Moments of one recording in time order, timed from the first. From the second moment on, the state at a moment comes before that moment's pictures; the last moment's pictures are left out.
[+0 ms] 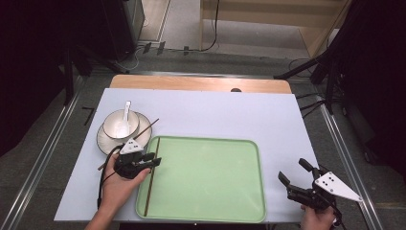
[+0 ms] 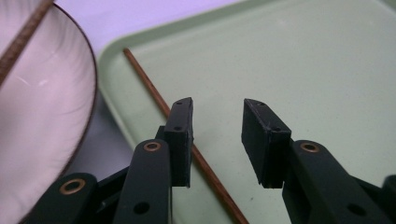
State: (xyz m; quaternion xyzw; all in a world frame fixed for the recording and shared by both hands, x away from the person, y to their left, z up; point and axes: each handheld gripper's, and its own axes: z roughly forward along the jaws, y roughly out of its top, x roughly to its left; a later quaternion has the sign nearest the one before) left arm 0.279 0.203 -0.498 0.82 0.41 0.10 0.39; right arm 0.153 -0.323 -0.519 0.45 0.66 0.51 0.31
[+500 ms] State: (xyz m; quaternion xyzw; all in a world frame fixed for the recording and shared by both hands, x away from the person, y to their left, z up) left arm 0.284 0.264 -0.477 0.79 0.44 0.14 0.40; right arm 0.153 -0.323 -0.519 0.45 0.66 0.51 0.31
